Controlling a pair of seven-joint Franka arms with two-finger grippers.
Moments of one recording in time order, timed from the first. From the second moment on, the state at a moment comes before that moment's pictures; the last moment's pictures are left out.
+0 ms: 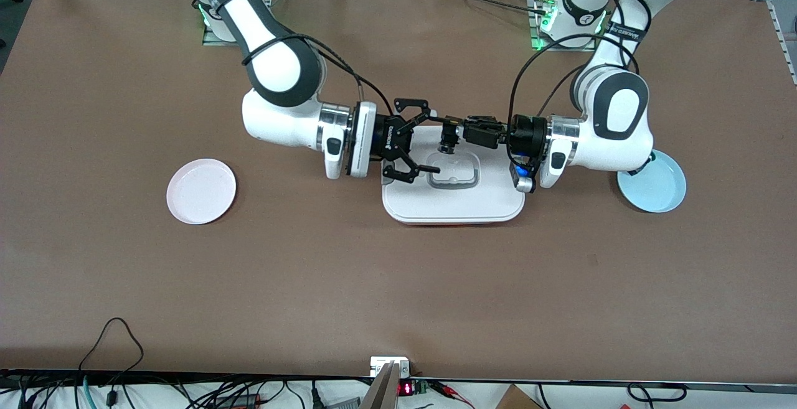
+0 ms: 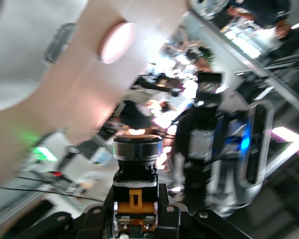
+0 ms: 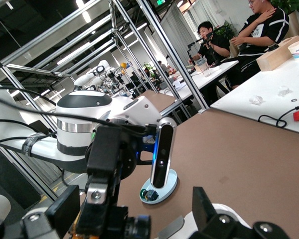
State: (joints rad) left arm -0.18 0.31 -0.09 -1.93 -1.49 1.71 -0.01; right arm 0.58 0.49 0.05 -1.61 1.84 2.26 -1.57
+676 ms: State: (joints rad) left arm -0.14 0.31 -0.08 -1.67 -0.66 1.60 0.12; right arm 0.14 0.49 0.03 -1.61 1.46 1.67 -1.40
